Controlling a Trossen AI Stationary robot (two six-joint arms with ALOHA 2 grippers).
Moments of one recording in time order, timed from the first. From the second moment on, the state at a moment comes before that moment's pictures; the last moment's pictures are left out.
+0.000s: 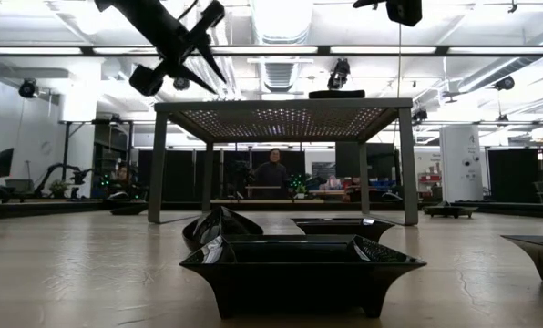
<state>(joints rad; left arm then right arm) 0.25 1.18 1.02 -0.44 -0.15 -1.25 -0.23 1.21 1.46 -0.86 -0.13 0.63</state>
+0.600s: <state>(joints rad) 0.15 1.07 1.02 -0.36 -0.07 -0.96 0.06 1.21 1.46 -0.92 -0.19 0.82</state>
